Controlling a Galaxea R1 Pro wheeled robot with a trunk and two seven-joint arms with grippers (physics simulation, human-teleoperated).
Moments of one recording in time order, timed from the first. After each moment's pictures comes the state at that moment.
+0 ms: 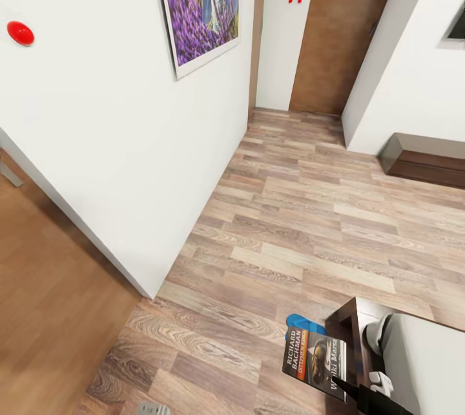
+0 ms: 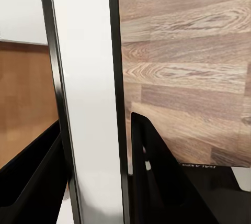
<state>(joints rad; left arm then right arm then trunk) -0.43 0.07 0.15 -0.02 -0.10 -0.19 -0.54 -0.45 -0.34 0.06 -0.08 -0.59 0.06 1.09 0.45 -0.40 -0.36</state>
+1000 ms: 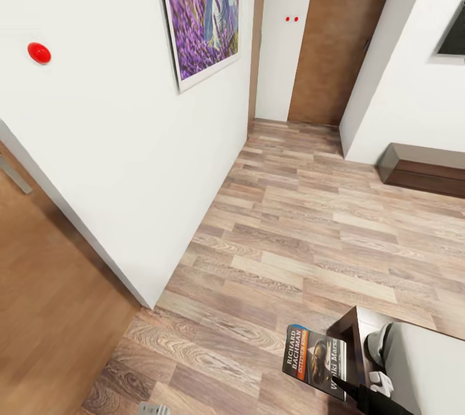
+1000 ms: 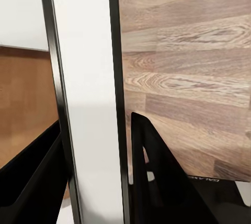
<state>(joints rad) -0.43 0.07 0.15 -0.02 -0.10 -0.19 -0.54 -0.45 -0.34 0.06 -0.08 -0.59 0.06 1.09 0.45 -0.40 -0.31</state>
